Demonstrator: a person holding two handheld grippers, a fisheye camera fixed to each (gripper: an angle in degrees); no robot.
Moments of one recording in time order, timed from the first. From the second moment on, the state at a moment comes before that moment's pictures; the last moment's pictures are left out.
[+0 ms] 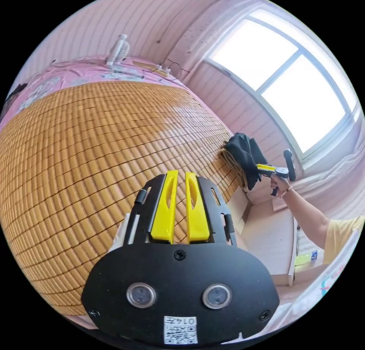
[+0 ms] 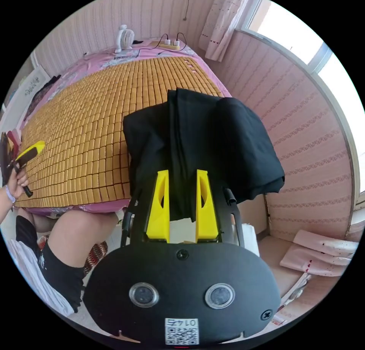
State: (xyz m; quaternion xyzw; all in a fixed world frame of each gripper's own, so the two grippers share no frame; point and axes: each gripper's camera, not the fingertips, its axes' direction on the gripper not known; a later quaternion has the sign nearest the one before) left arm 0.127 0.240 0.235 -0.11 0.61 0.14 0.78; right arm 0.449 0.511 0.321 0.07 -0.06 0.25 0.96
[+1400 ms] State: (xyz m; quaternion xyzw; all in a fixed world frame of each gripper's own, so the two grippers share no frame) left arm -0.318 0.386 0.225 -0.02 0.54 -0.10 0.83; right arm 0.196 0.452 0.369 0.26 -0.11 0.19 0.94
